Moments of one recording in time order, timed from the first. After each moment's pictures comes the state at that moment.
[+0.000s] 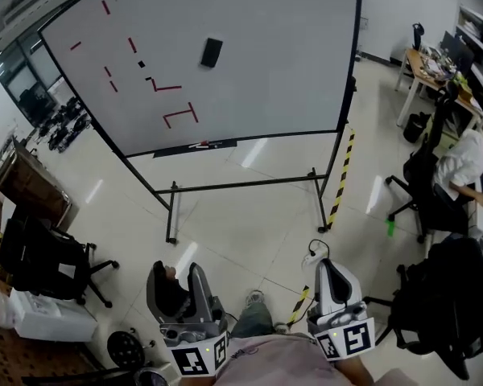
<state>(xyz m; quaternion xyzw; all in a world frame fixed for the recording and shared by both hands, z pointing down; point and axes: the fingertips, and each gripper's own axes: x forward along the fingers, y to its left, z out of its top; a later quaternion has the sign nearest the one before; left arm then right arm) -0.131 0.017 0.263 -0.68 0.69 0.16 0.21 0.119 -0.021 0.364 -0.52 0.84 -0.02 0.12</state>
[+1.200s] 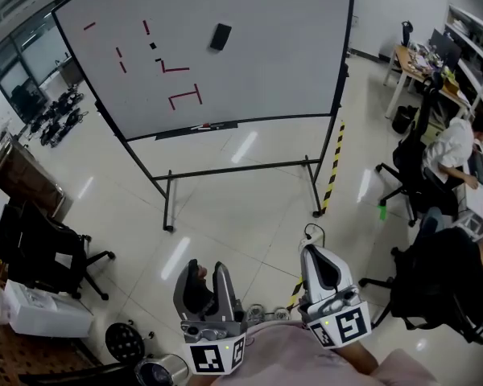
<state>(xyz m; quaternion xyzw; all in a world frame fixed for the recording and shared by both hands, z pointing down) -0.142 0.112 0.302 -0.72 0.66 0.17 0.14 0.042 0.071 0.348 -0.49 0.87 0.01 0.11</state>
